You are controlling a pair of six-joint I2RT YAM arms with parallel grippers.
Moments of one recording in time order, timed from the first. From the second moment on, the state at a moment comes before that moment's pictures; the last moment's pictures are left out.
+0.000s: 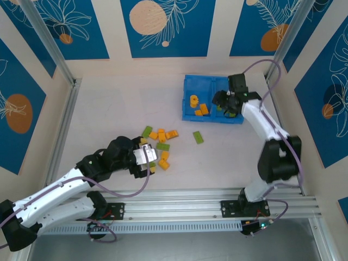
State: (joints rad) left arm -0.87 0.83 0.71 -0.56 0.02 0.52; right arm 0.19 1.55 1.31 -0.64 -0.06 0.56
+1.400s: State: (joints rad) left arm -0.68 2.16 1.64 -0.78 0.06 0.30; right arm 0.45 0.72 0.84 -0.74 -0.32 0.59
